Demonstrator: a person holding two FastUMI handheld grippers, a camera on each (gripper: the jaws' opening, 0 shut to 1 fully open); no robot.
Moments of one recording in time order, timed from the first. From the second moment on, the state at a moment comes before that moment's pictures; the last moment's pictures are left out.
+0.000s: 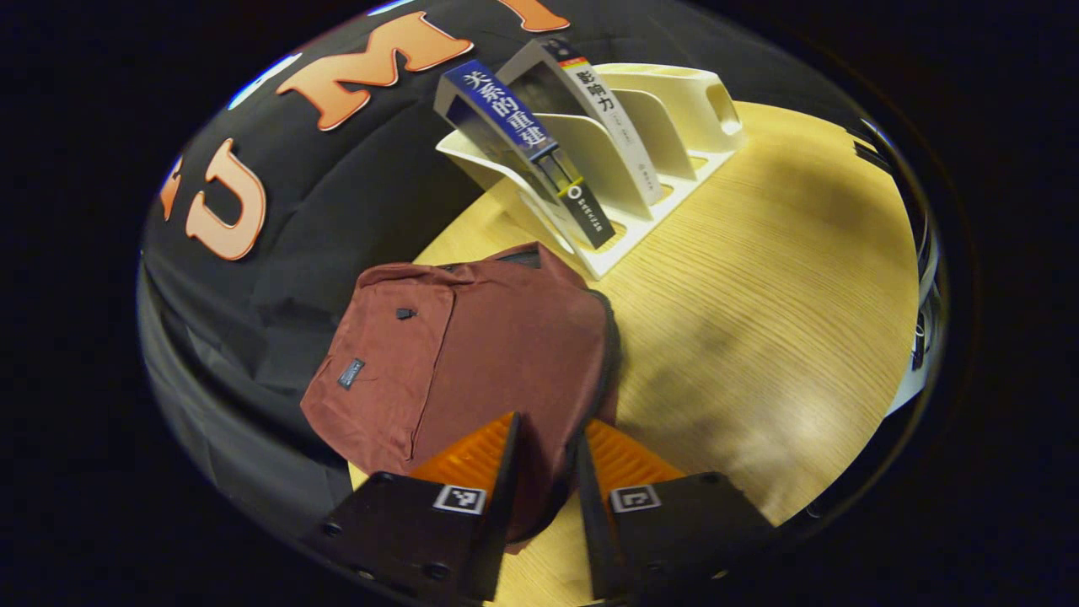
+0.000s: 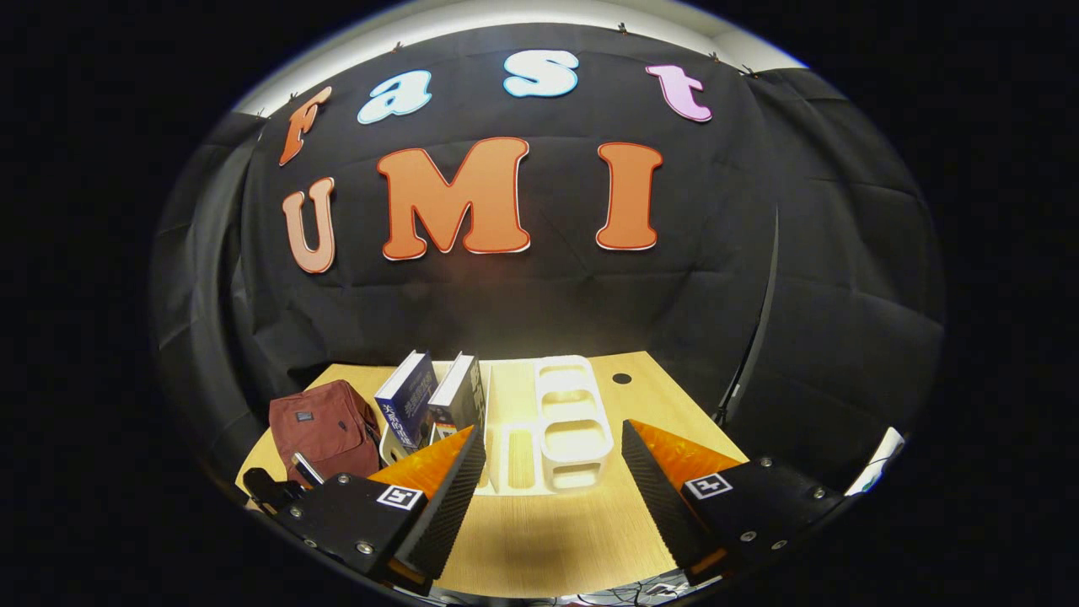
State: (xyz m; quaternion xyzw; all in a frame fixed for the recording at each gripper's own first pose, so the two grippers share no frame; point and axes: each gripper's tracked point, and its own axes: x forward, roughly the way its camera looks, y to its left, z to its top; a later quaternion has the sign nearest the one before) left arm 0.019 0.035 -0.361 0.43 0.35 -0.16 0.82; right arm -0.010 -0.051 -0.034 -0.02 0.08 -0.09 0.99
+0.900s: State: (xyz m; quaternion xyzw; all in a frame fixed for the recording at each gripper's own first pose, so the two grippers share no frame) left arm 0.091 0.063 -0.179 0.30 0.39 -0.22 0.84; right arm 0.005 -0.049 -0.030 0.09 0.10 -0.07 0.99
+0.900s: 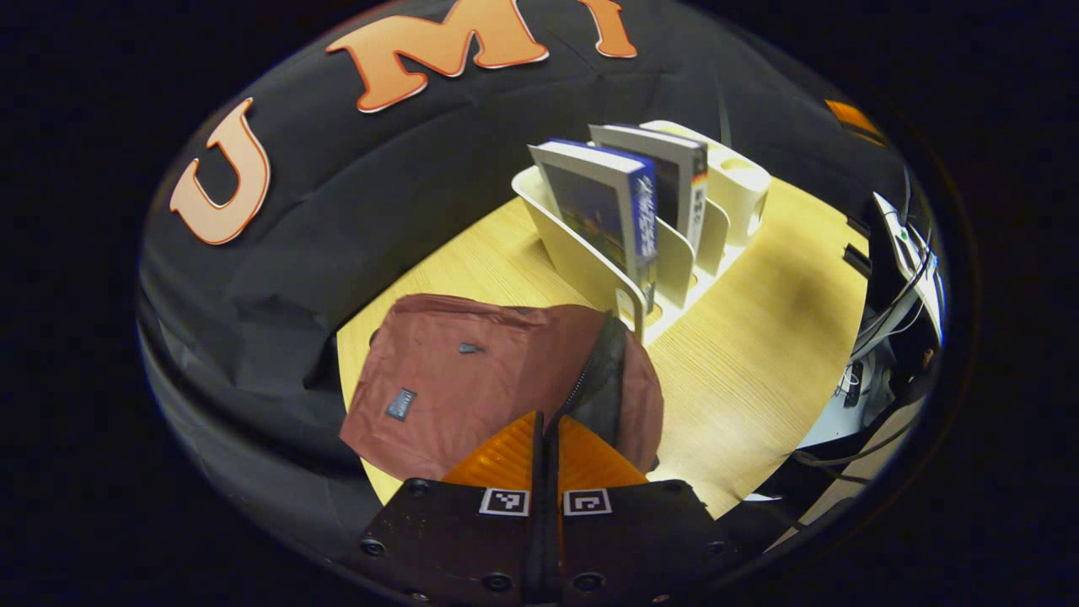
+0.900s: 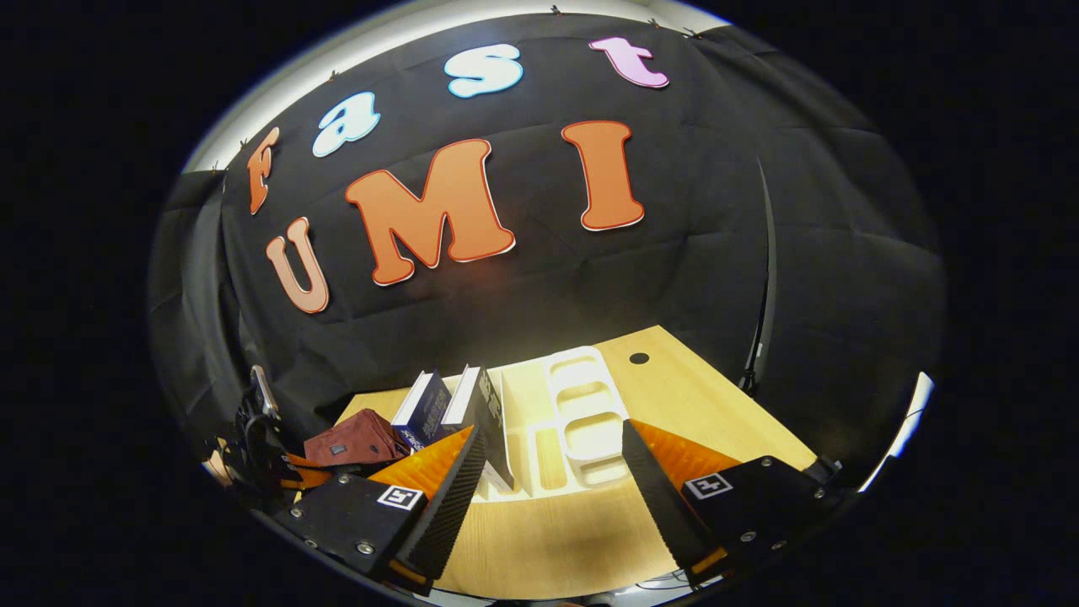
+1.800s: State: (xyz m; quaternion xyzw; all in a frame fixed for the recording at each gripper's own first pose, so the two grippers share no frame) left arm 0.163 0.119 -0.148 0.20 0.37 -0.29 0.86; right arm 0.221 0.163 -0.033 0.05 0.41 0.04 0.91
